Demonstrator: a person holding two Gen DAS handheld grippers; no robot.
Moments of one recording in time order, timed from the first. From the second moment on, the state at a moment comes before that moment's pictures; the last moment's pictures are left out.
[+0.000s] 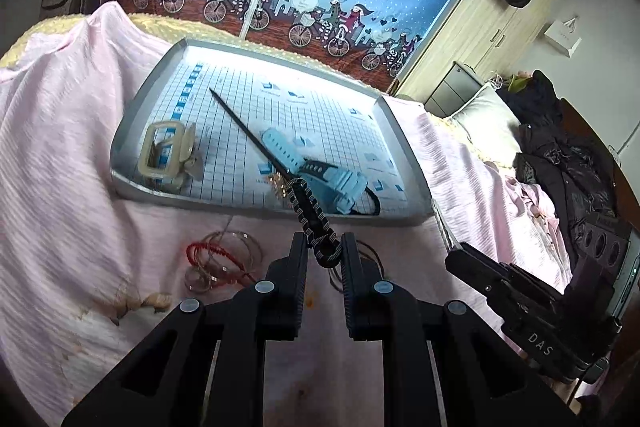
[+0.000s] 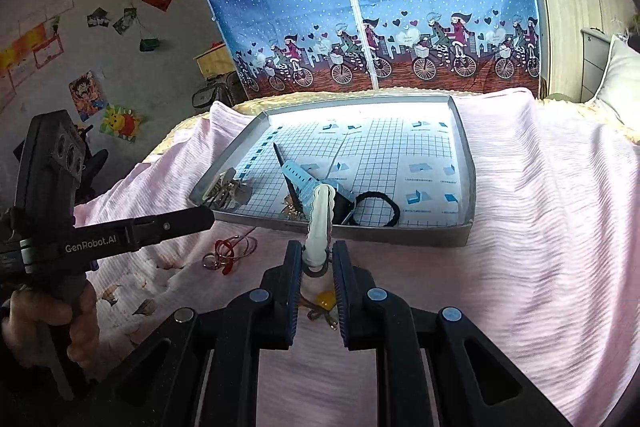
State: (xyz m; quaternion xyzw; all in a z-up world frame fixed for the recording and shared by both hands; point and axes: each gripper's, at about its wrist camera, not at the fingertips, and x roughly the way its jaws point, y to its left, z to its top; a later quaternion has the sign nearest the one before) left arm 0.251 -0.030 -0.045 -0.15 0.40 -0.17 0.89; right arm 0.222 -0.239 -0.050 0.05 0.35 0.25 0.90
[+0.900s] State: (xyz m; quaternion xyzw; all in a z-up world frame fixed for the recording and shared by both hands) left arm 0.341 -0.009 -0.099 -0.09 0.44 -0.17 0.88; right arm 0.309 -0.225 -0.099 0.04 0.38 0.19 0.90
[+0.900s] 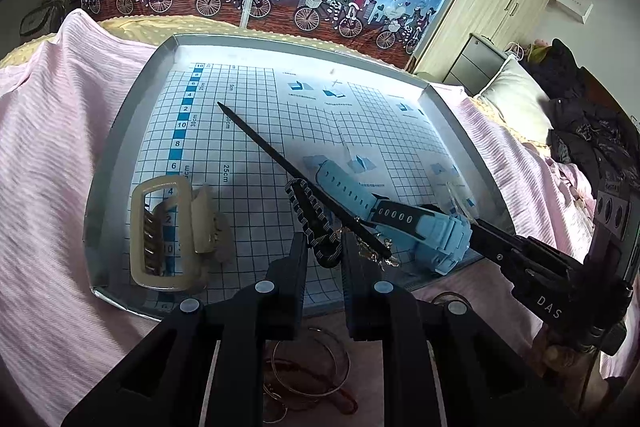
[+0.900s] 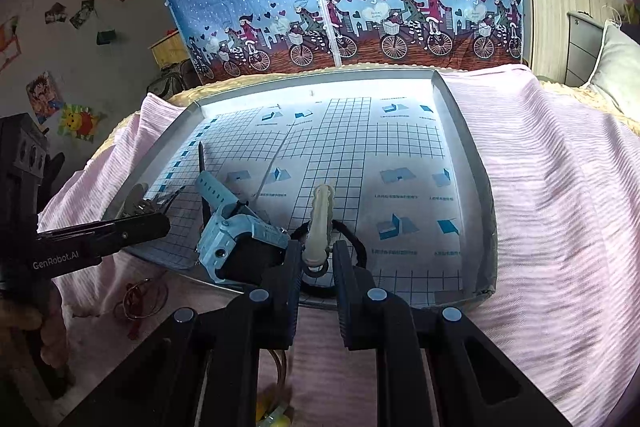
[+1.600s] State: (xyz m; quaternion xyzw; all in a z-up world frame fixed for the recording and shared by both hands) left arm 0.328 -0.003 -0.077 -0.09 0.40 -0.16 0.90; right arm 0.299 -0.245 -0.079 0.05 0.34 0.14 0.93
